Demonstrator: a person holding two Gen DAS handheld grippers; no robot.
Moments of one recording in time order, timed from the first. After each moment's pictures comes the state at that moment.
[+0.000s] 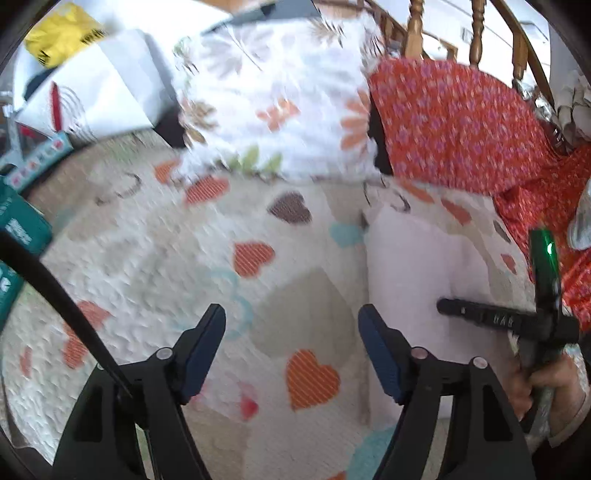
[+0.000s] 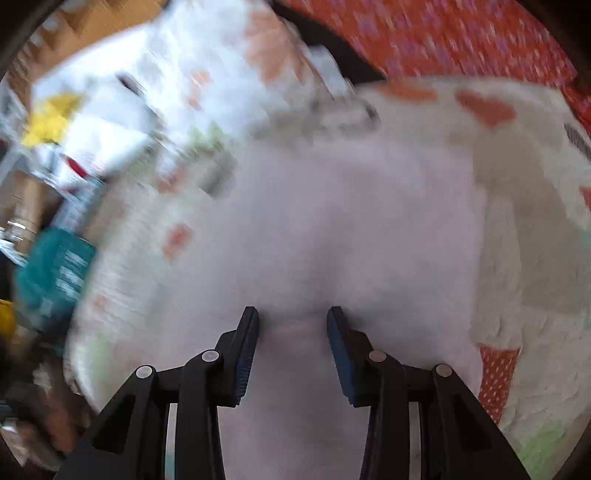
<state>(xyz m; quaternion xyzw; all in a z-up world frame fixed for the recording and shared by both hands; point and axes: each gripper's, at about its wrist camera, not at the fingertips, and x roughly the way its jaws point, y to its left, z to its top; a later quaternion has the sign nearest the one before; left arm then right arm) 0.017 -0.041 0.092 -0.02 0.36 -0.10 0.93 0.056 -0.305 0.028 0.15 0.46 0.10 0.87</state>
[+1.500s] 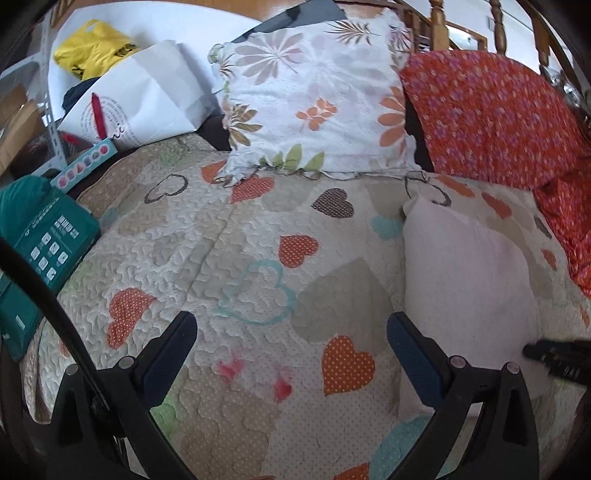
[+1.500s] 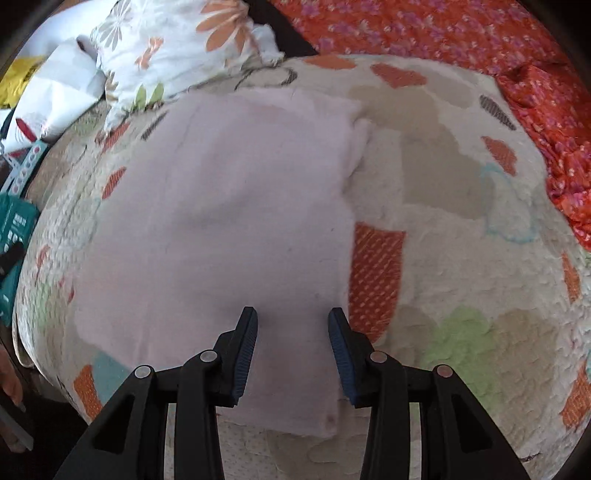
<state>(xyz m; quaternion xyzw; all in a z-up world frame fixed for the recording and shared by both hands) -0.003 -0.049 0.088 0.03 0.37 -0.01 0.93 -0.021 -0.335 0.047 0.07 0.51 -0.01 0.86</state>
